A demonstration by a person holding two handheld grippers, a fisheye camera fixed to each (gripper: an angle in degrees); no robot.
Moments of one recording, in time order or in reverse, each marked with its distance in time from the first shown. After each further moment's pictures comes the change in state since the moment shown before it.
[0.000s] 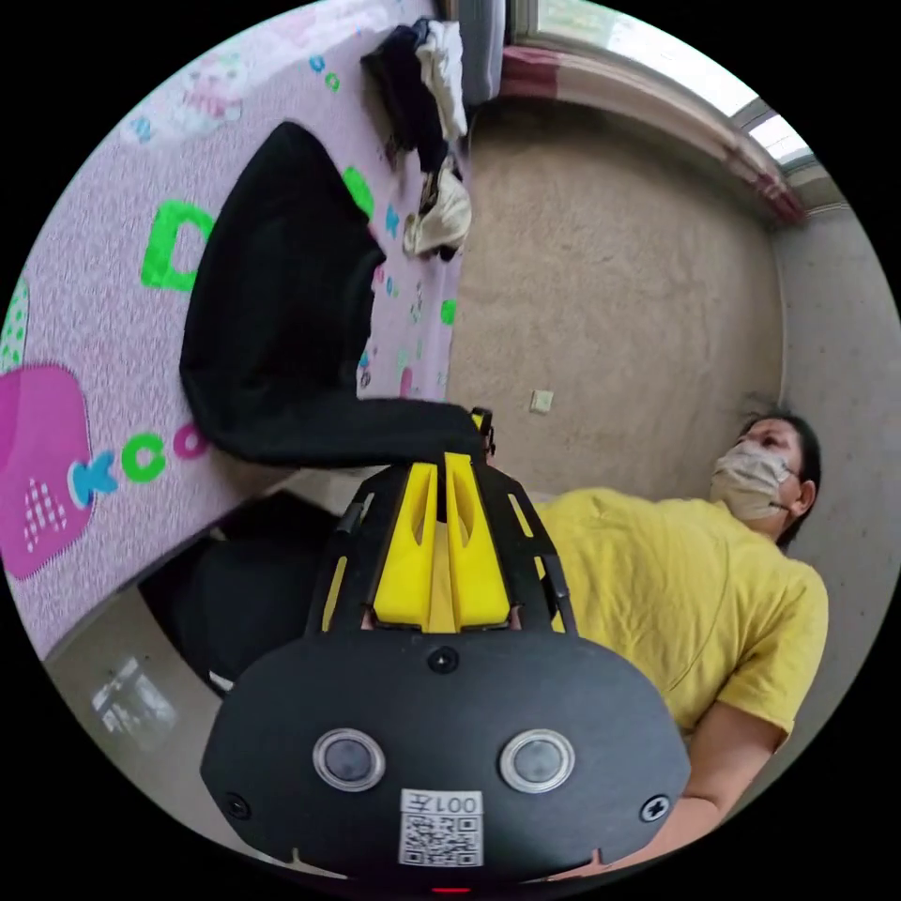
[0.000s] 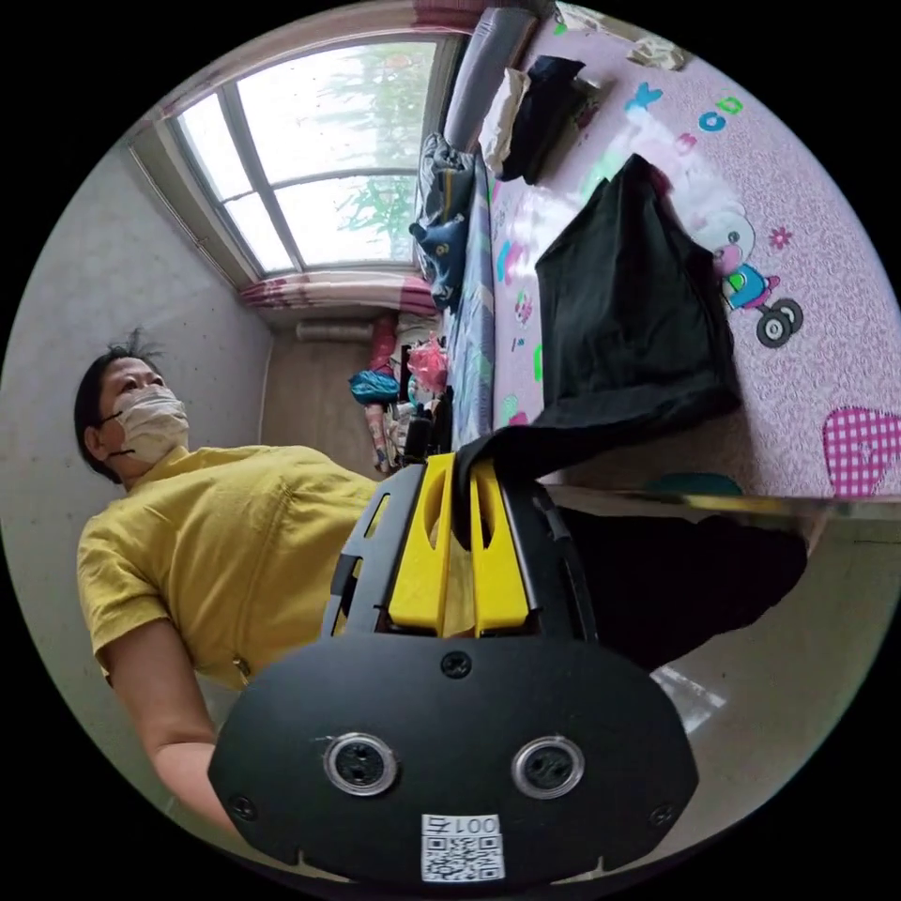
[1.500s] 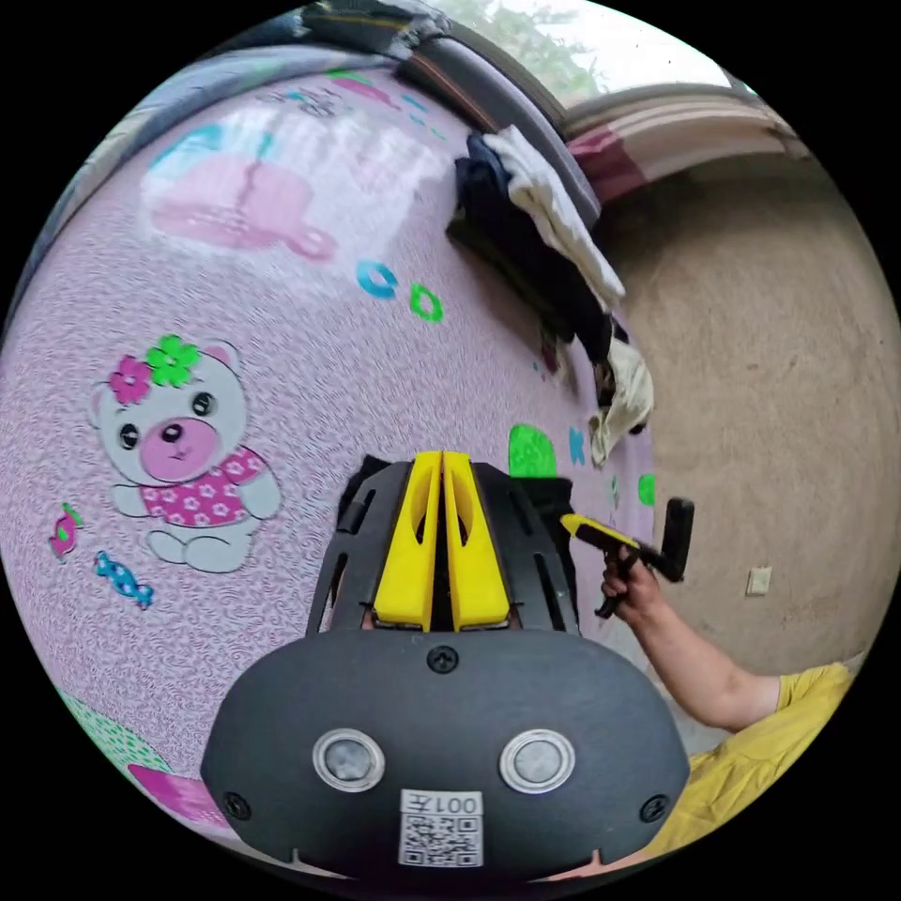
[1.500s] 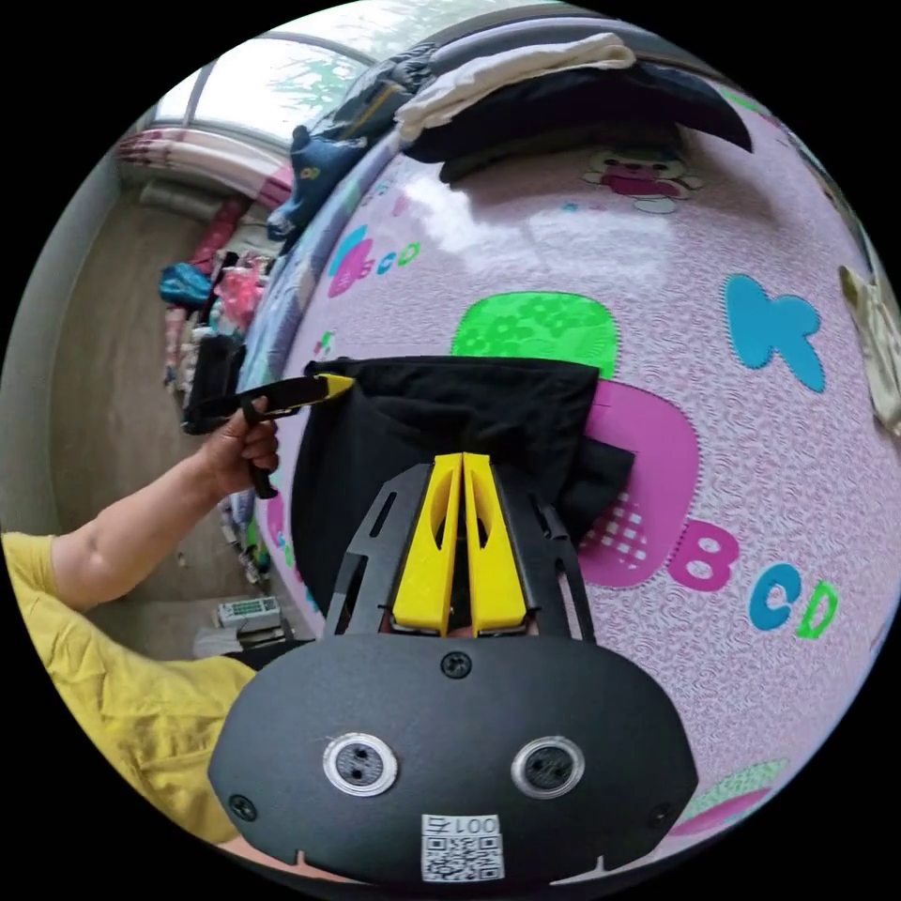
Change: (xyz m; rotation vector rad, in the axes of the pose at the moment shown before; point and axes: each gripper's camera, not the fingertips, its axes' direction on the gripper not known) left arm -0.034 -0.346 0.064 0.509 -0.585 0.003; right arm 0.048 -0.329 0.175 -0.274 0.694 -0.240
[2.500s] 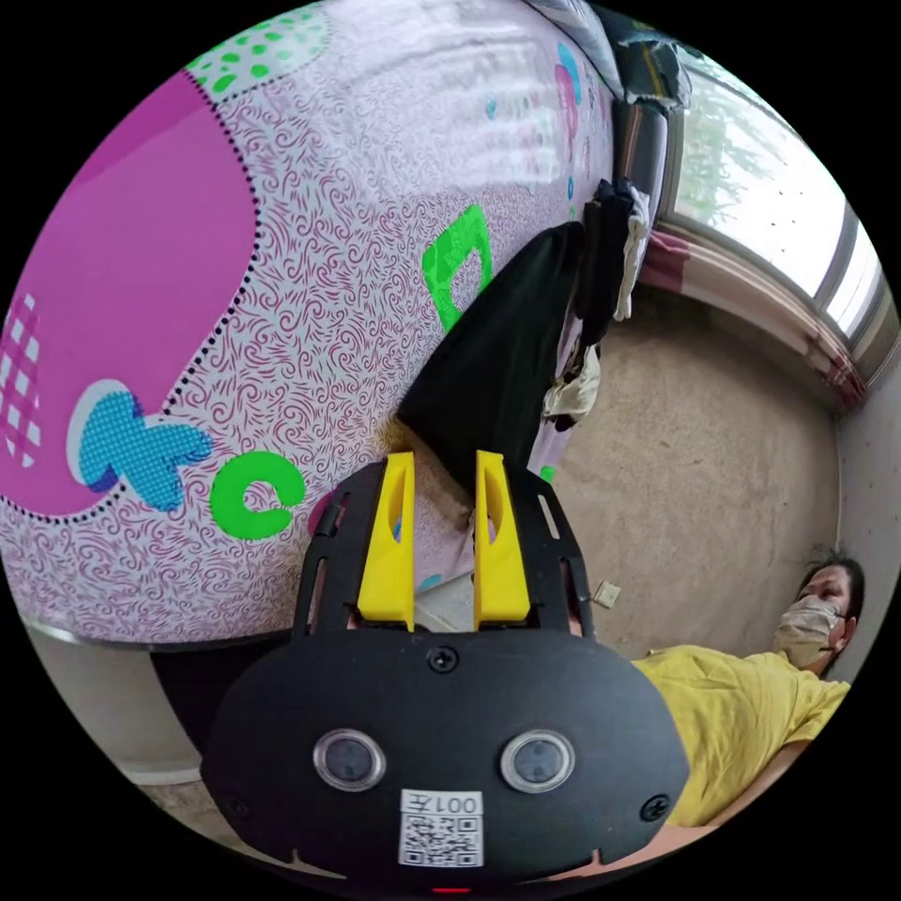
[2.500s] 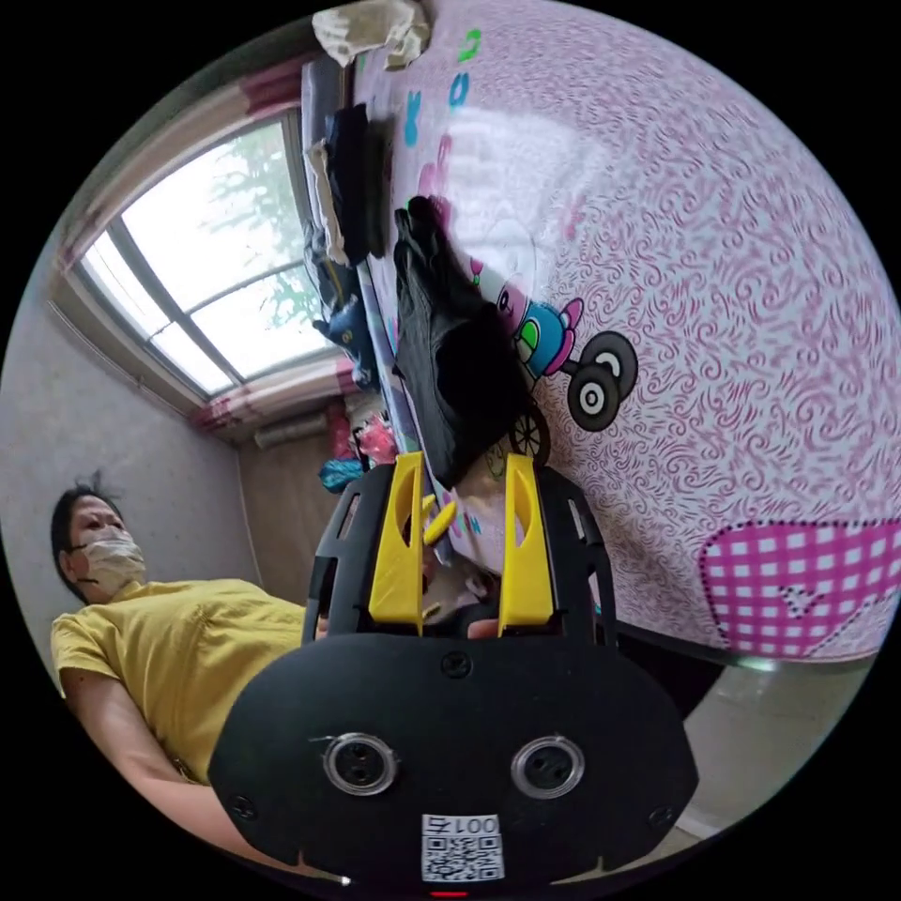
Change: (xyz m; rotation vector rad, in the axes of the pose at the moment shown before) left arm -0.110 0.256 -0.028 -0.037 0.355 -0.490; right arm 0.053 0.239 0.015 0.301 -0.688 0.608
